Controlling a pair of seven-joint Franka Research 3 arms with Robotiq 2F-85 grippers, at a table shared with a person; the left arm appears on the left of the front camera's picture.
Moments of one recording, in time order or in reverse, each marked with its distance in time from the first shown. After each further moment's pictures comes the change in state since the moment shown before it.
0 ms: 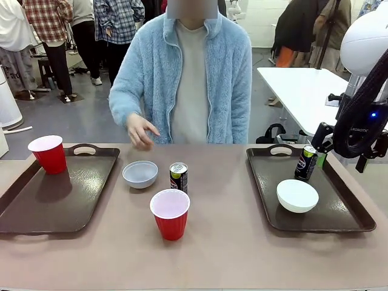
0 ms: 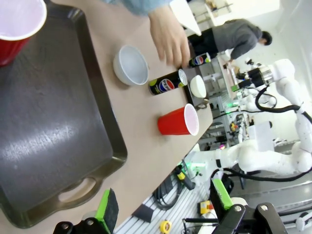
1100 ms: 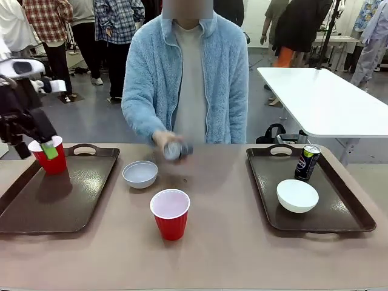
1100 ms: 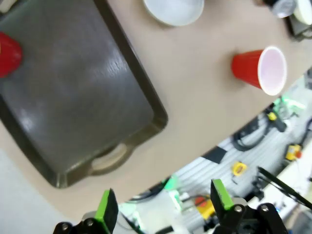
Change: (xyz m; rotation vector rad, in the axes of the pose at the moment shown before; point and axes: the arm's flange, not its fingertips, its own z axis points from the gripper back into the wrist) left arm 0.081 -0.153 -0.152 0.725 0.526 -0.132; right arm -0.059 -0.224 -0.032 0.991 -0.092 0.181
